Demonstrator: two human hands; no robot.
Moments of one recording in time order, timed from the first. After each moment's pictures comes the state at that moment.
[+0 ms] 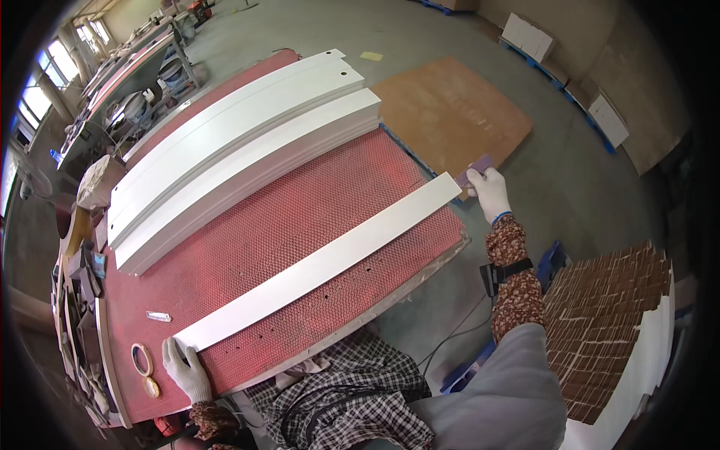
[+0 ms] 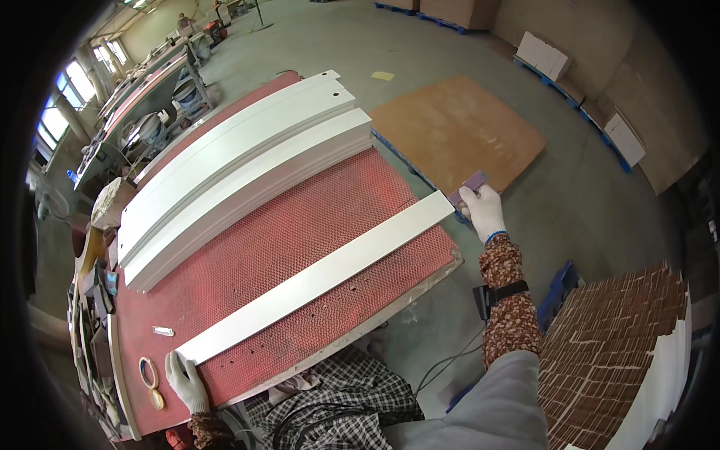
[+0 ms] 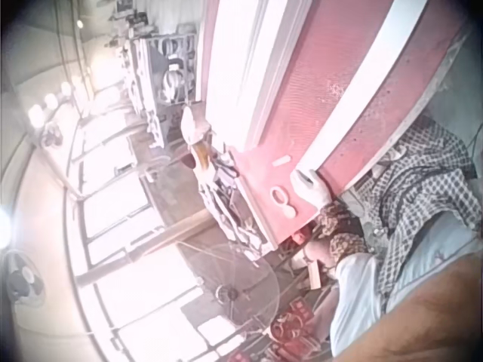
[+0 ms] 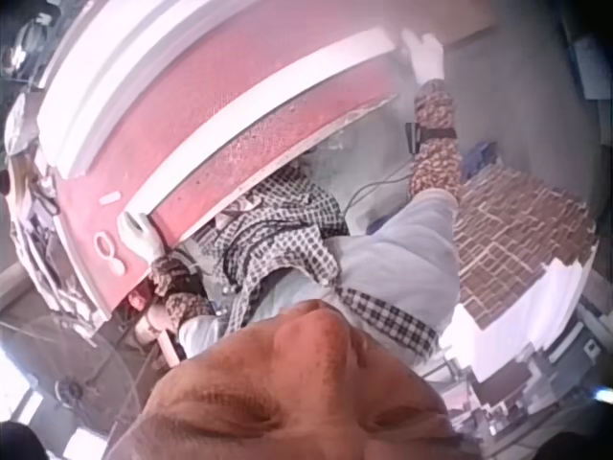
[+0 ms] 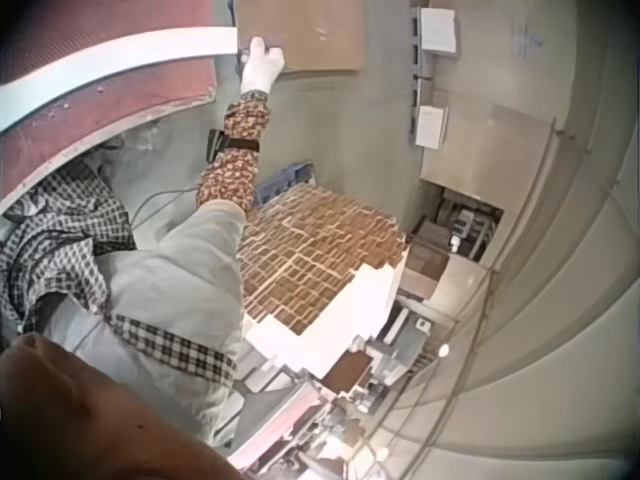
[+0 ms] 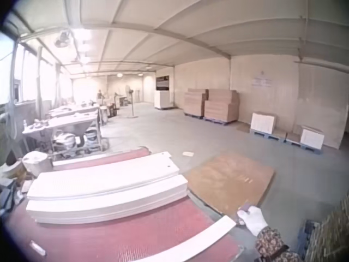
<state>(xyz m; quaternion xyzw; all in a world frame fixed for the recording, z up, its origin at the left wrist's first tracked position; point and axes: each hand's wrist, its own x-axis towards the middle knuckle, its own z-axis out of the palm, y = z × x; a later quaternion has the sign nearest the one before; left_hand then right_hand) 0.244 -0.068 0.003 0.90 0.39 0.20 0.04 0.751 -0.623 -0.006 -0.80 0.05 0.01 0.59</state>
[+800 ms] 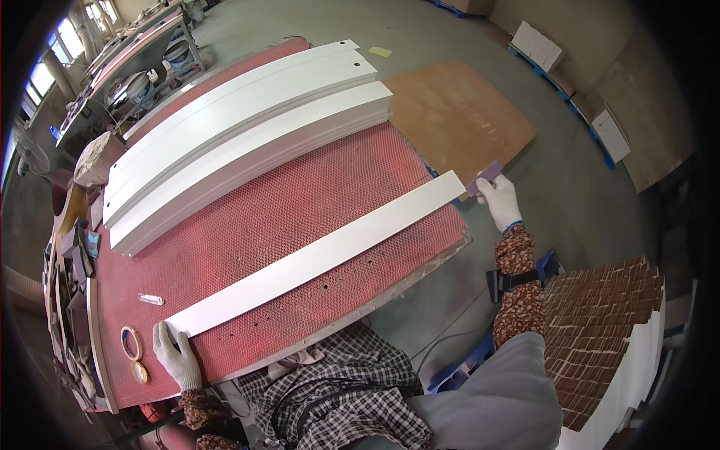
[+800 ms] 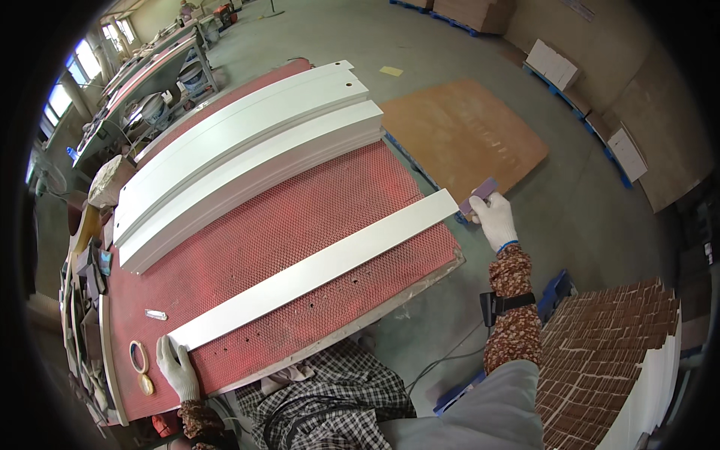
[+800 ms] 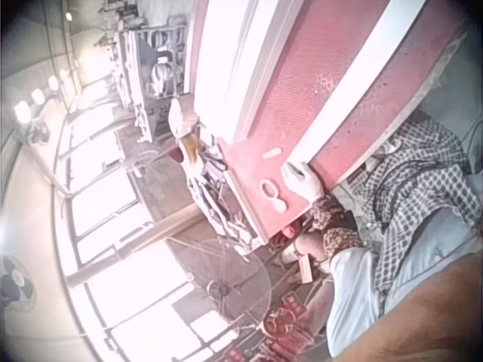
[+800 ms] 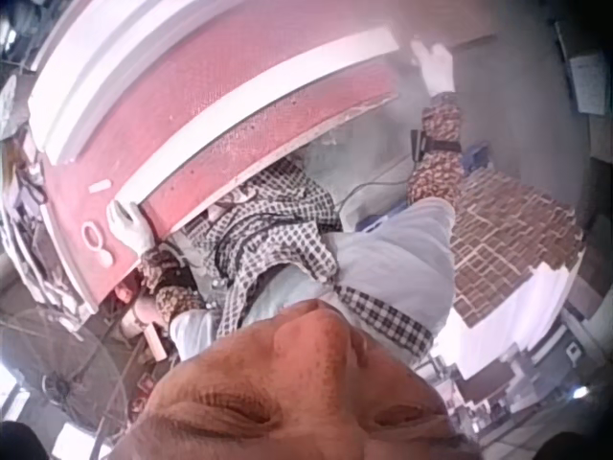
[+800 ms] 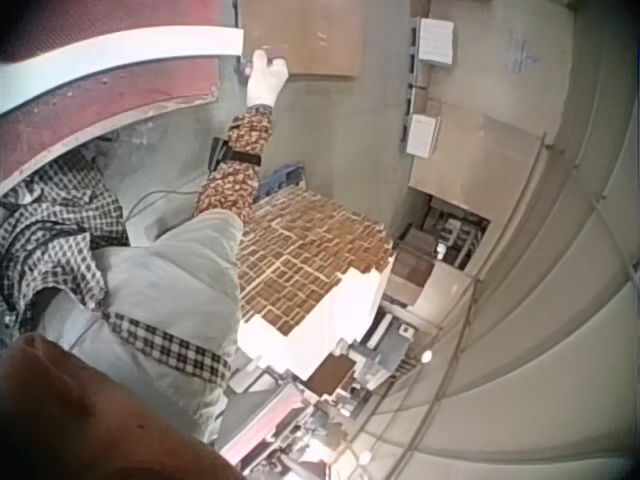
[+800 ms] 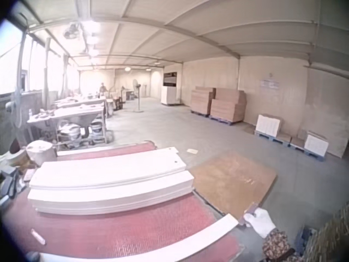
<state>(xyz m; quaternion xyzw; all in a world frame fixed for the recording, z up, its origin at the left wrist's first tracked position) 0.231 -0.063 -0.005 0.90 0.39 0.20 0.05 0.723 -0.638 0.007 -0.83 0.01 0.03 0.55</state>
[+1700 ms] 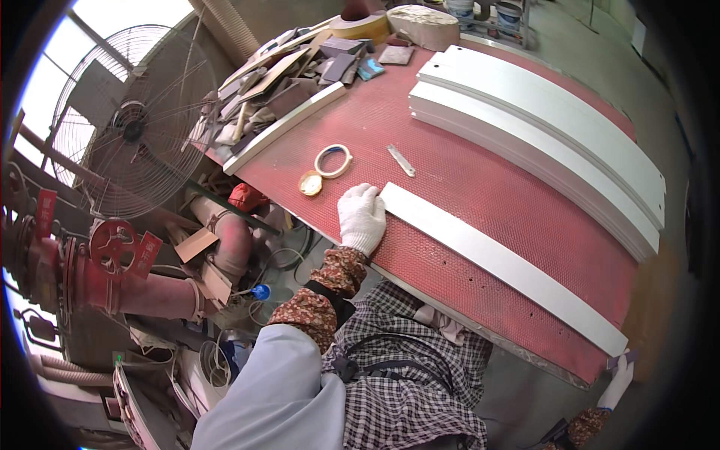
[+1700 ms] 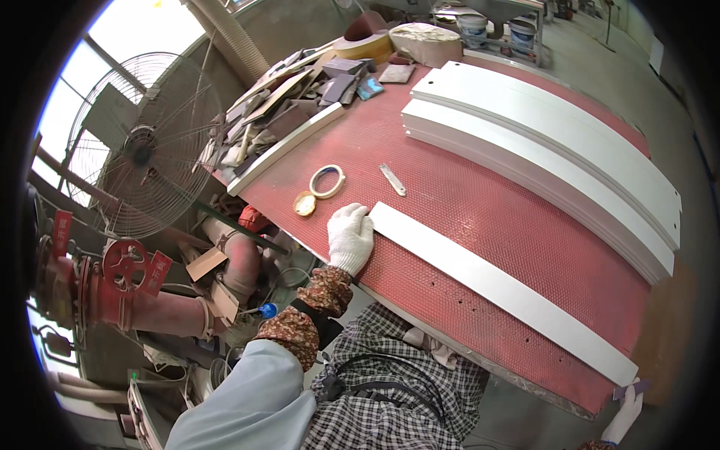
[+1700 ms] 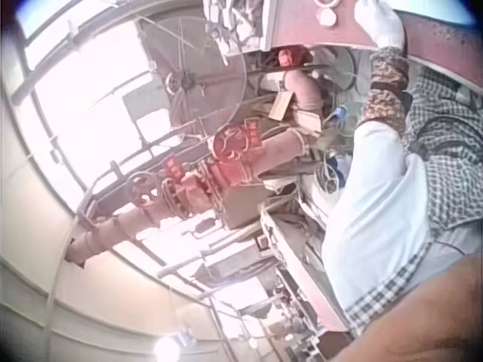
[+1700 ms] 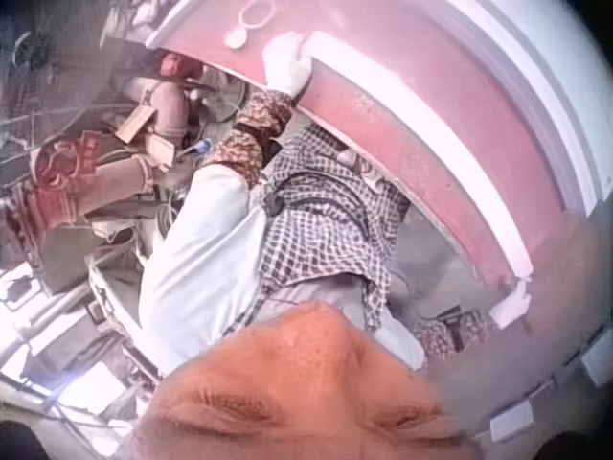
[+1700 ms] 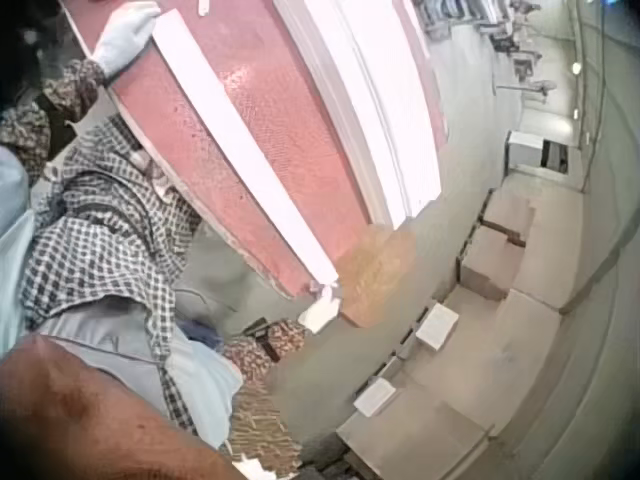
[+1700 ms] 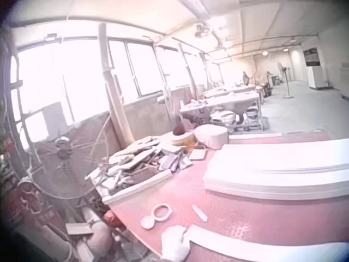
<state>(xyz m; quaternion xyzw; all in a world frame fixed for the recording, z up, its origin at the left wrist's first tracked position) 0.133 -0.035 0.030 0.79 0.50 0.34 0.02 0.675 -0.613 0.034 -0.81 -0.10 0.15 0.56</state>
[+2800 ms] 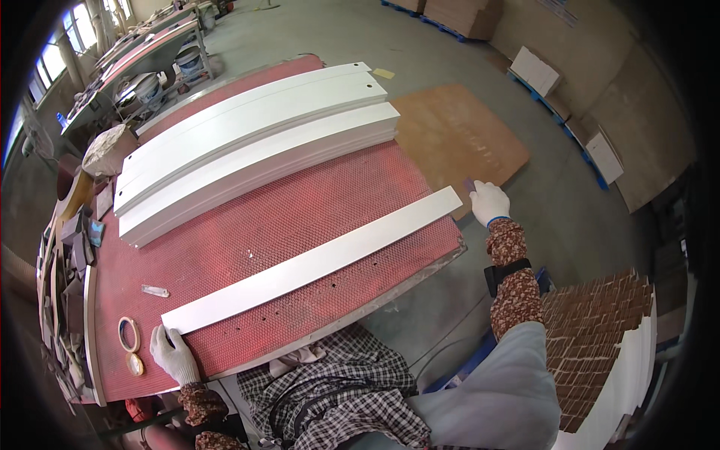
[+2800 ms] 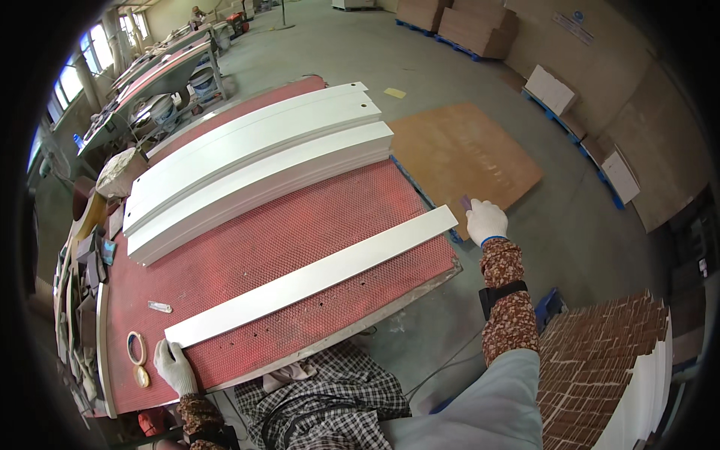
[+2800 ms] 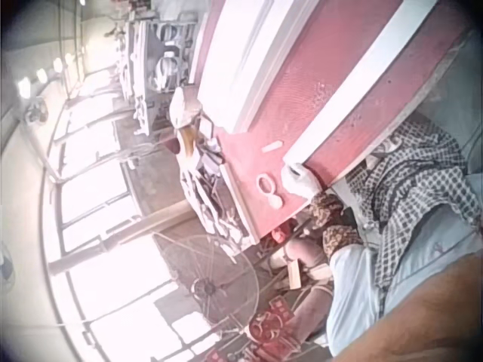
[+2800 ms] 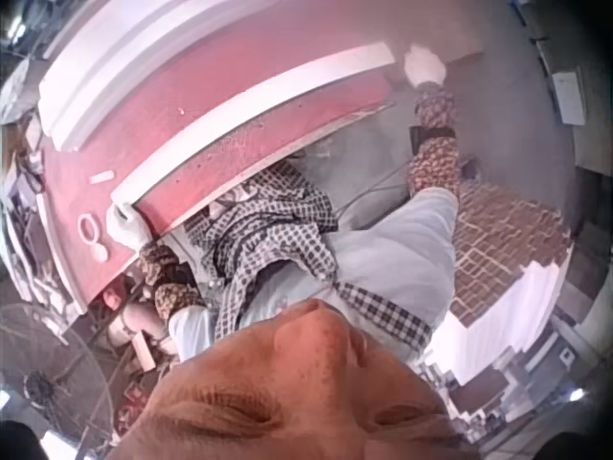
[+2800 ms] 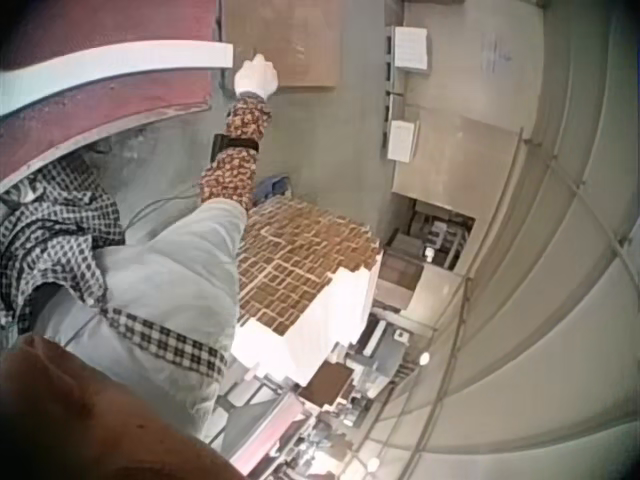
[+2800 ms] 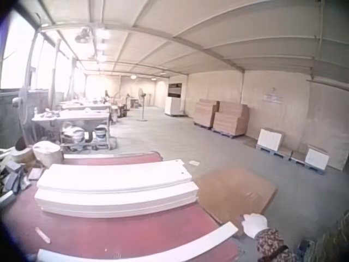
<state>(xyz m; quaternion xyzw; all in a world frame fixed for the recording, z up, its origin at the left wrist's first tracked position) 0.210 -0.054 0.005 0.84 0.48 0.27 0.05 0.722 -0.594 0.054 -0.99 -0.10 -0.02 -0.05</state>
